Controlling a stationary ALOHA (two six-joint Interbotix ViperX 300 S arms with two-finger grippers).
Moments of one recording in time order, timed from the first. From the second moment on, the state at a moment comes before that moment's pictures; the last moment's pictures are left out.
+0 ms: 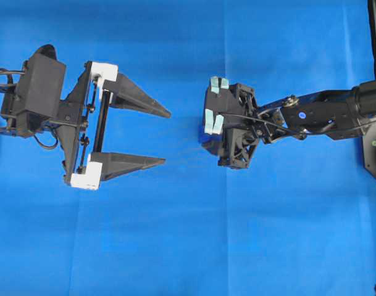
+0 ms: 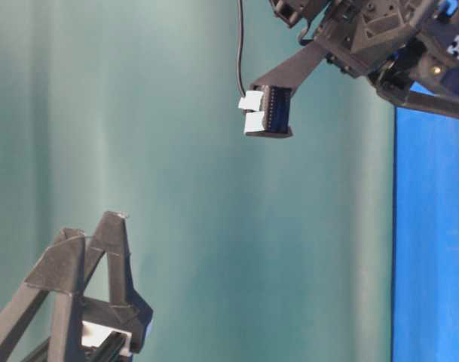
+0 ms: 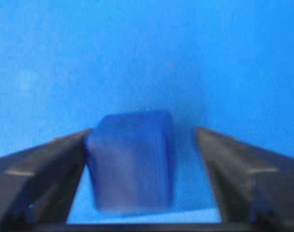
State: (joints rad) left arm -0.10 -0.35 0.69 0.01 -0.27 -0.05; right arm -0.05 0.11 0.73 -0.72 0.00 0.95
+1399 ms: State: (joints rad) left arm -0.10 -0.35 0.69 0.01 -0.27 -0.05; right arm 0.00 -0.48 0.82 -0.72 0.26 0.94
